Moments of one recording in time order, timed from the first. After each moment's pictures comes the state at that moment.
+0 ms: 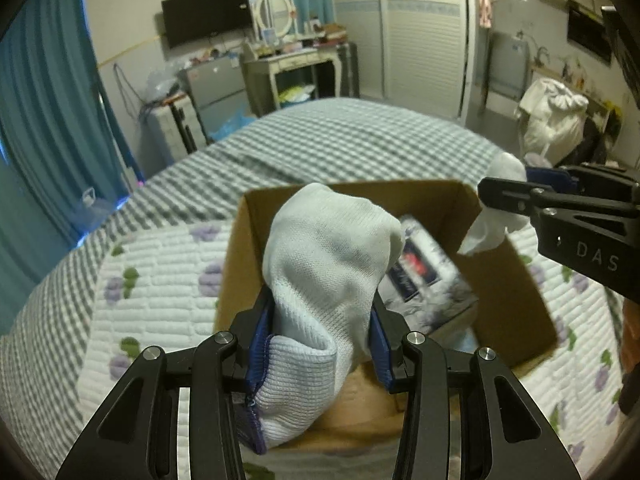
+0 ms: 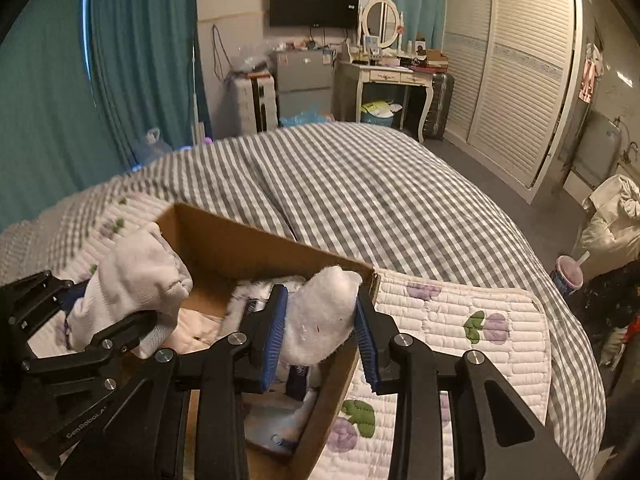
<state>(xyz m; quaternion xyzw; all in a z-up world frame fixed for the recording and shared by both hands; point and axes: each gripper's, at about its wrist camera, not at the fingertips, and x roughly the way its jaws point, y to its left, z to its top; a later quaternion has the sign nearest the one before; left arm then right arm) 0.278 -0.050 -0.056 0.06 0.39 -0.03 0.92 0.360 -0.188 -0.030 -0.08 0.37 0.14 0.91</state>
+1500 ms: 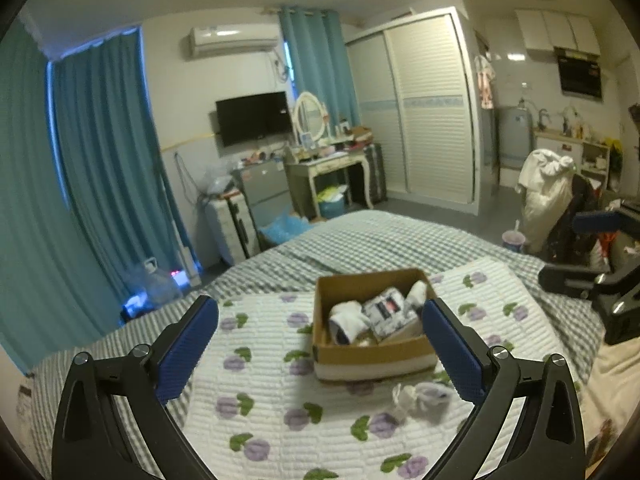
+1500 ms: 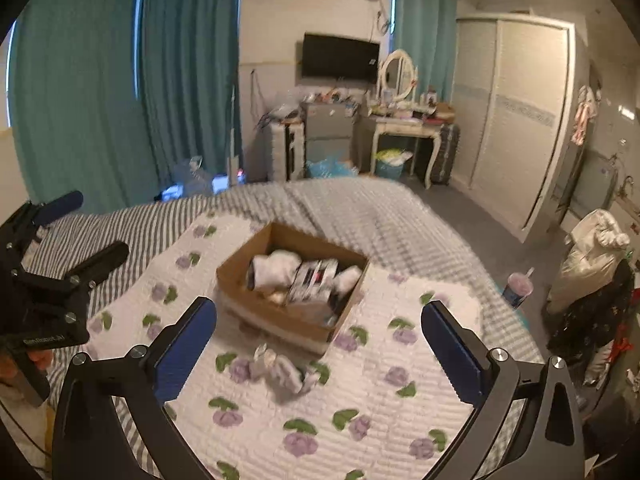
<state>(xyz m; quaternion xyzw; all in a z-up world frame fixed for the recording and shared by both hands) 0.058 -0.046 0.099 0.08 0.21 0.02 0.97 0.112 -0.241 0.111 -0.09 0.31 0.19 0.93</state>
